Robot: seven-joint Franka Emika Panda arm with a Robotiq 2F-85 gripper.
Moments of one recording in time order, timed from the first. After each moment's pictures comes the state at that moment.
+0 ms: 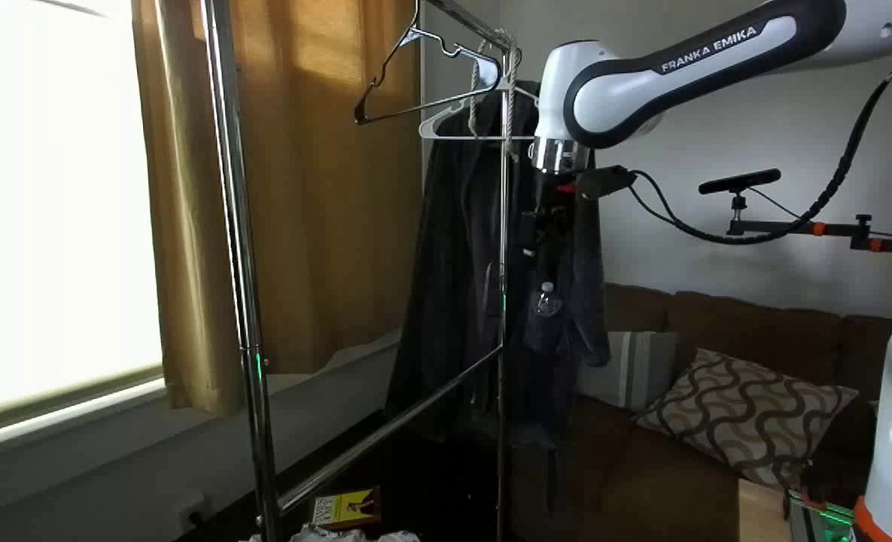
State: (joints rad) arm -0.11 -0.39 0.02 -2.22 -0.18 2.03 0.08
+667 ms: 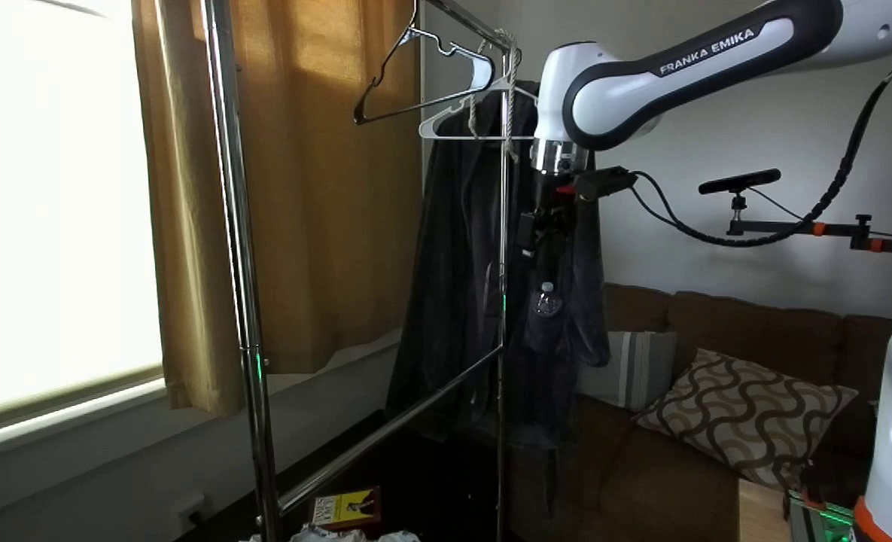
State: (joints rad) arm -0.11 -0.39 0.02 -2.22 -0.20 2.03 0.14
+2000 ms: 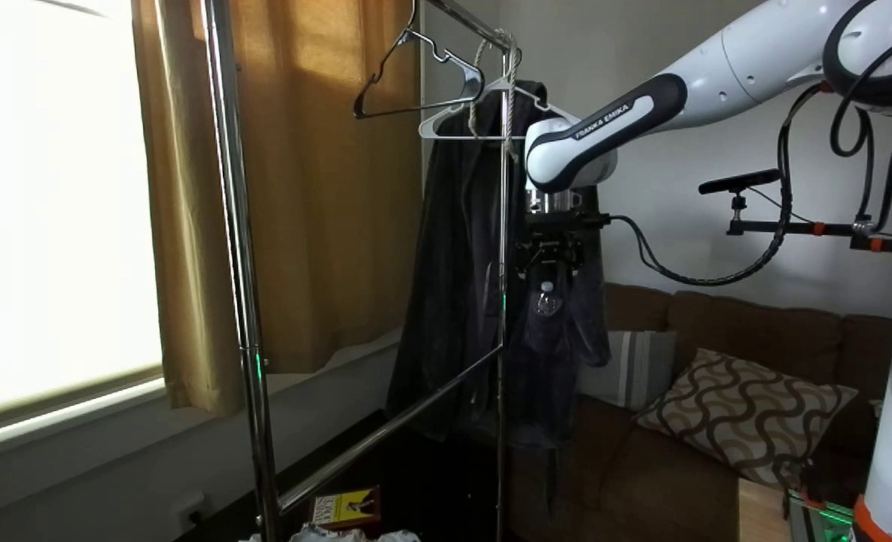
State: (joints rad) arm -0.22 0.00 -0.12 -1.96 -0.13 2.01 0.68
